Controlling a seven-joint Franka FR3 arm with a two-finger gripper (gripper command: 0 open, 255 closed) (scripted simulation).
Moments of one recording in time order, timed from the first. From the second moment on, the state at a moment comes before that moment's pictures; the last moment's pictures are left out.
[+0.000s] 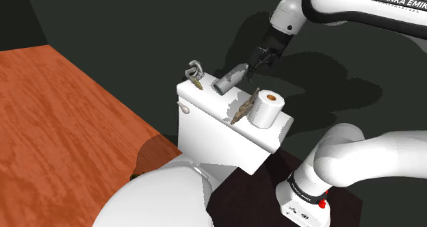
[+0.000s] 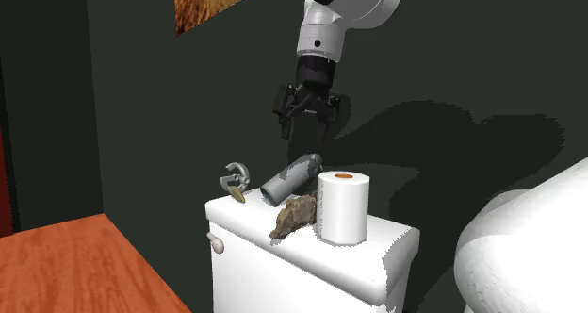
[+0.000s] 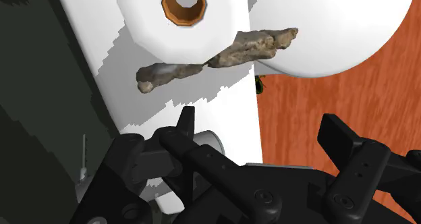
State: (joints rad) arm 0.00 -0.80 0.01 -2.38 0.12 1.72 0.10
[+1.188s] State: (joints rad) arm 0.18 -0.25 -0.34 -1.98 -0.21 1.68 -1.09
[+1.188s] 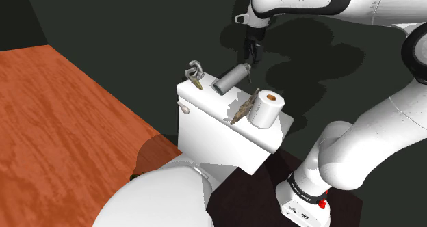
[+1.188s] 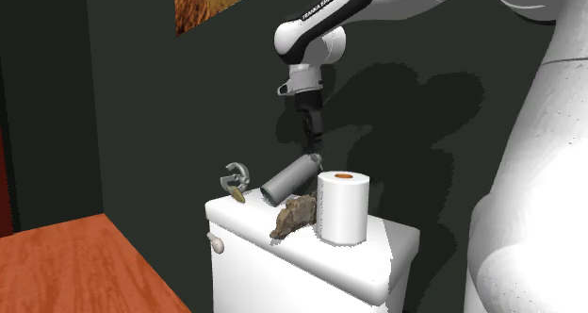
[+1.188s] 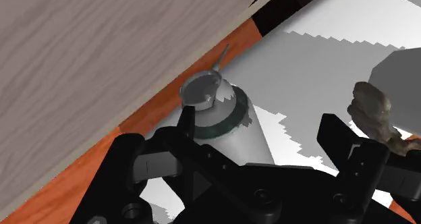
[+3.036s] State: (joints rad) arm 0.18 -0.16 -0.35 -1.94 -0.22 1.71 -1.24
